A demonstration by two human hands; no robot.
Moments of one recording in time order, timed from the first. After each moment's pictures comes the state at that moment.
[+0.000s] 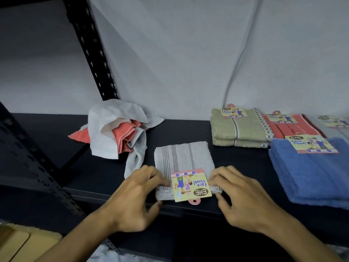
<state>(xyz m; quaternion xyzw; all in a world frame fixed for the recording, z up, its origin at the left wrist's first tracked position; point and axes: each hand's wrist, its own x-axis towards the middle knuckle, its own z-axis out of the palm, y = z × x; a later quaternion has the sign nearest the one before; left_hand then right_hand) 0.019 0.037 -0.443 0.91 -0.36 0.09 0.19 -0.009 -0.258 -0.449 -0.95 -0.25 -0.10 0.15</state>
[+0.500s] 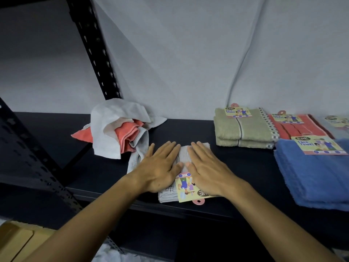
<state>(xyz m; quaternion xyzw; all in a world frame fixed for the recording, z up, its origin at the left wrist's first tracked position) 0.084 -0.013 -0.432 0.97 -0.23 -0.07 0.04 0.062 -0.196 -0.439 -0.97 -0.18 0.04 0.15</state>
